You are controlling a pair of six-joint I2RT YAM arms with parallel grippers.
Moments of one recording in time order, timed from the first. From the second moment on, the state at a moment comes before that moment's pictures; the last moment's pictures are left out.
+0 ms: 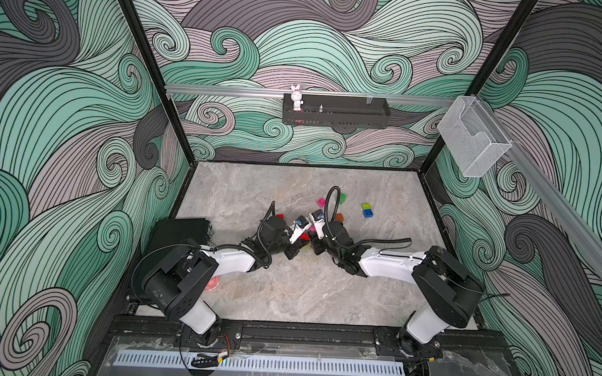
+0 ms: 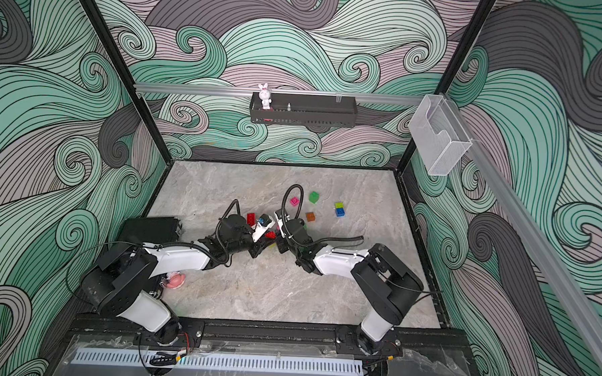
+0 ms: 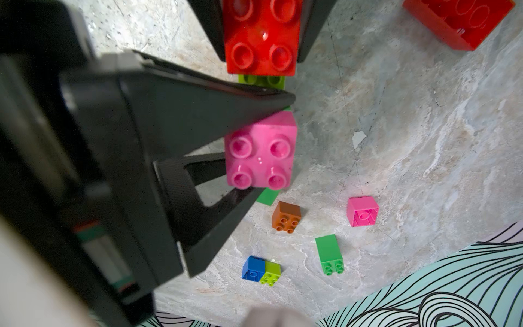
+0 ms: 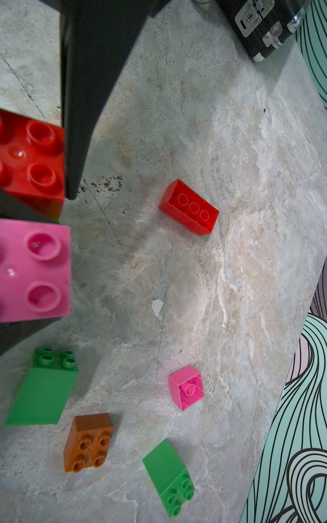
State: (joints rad) left arm -0.65 1.56 0.62 0.39 0.25 0.17; right arm 0.81 1.66 0.75 0.31 0.19 0.09
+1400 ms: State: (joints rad) left arm -0.65 1.60 0.65 0.39 0.23 0.25; right arm 0.80 1.69 0.74 0.37 0.18 0.06
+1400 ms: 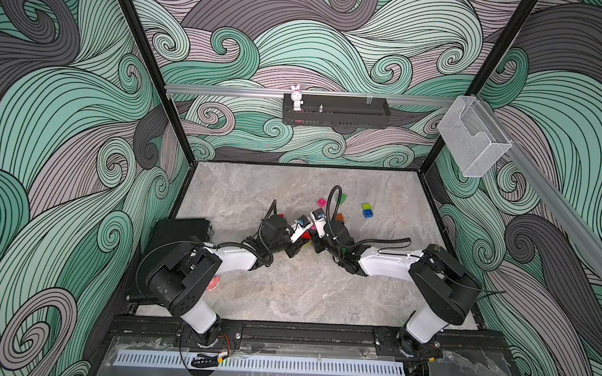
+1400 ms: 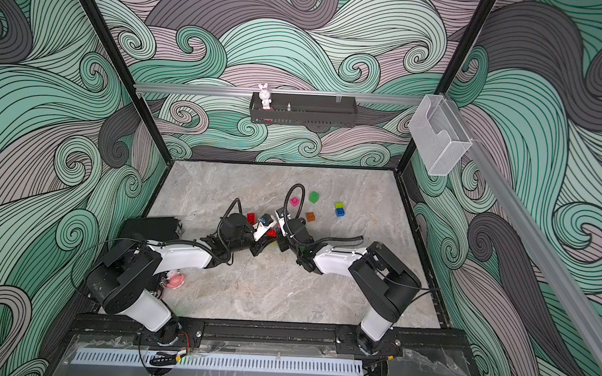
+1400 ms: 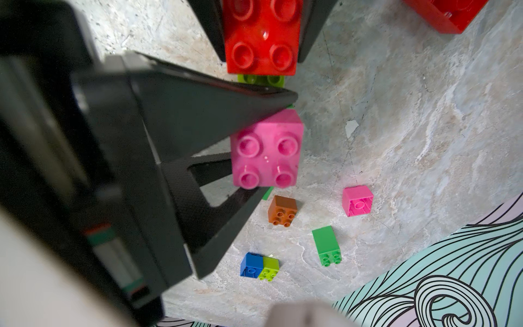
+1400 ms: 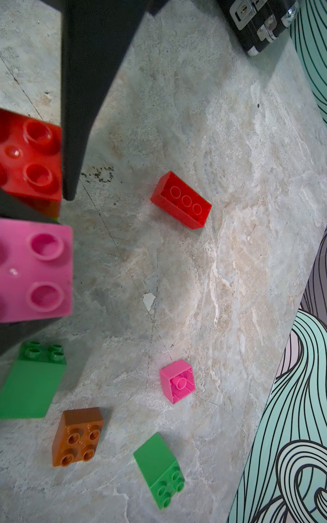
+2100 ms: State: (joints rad) left arm -0.63 1.62 0.57 0.58 0.26 0.16; right arm 0.79 1.69 0.74 0.39 0.17 0.05
